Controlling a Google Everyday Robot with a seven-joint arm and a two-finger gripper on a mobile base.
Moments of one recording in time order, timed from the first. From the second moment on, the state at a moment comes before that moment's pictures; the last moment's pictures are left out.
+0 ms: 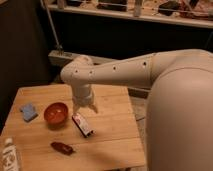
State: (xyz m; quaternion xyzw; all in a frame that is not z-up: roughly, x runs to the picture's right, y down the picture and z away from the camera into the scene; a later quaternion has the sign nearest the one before) arm -0.102 0.101 0.704 -0.26 0.23 0.64 0.68
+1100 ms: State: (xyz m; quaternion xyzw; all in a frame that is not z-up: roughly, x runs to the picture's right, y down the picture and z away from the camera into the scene) arm -0.159 0.111 0.725 -0.29 0.13 0.42 0.85
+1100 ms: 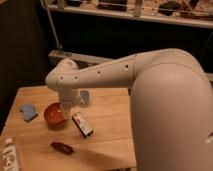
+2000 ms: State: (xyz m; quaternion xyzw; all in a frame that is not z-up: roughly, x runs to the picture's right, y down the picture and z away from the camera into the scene) arm -0.165 0.140 0.769 -0.27 0.13 0.42 0.86
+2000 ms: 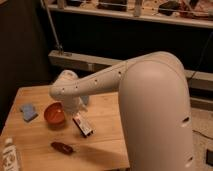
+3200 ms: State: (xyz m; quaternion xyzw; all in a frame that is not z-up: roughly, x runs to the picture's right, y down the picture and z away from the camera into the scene) arm -0.172 0.151 0.810 -0.28 0.12 0.40 0.86
